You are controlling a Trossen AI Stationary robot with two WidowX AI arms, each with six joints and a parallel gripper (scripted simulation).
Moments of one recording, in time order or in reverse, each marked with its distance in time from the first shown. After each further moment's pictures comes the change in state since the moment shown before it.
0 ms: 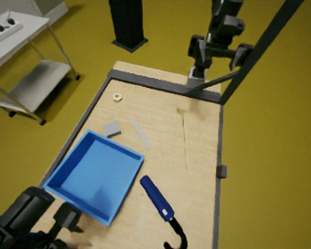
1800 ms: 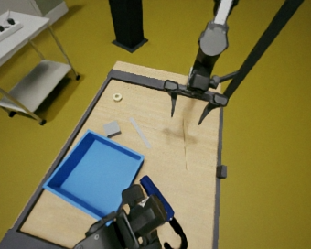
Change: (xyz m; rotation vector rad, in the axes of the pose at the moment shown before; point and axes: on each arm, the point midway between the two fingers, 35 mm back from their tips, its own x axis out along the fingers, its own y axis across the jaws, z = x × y) left arm 0.111 0.148 0.129 -0.766 0.027 0.340; right arm 0.146 -0.048 -0.084 0.022 0.572 -0.083
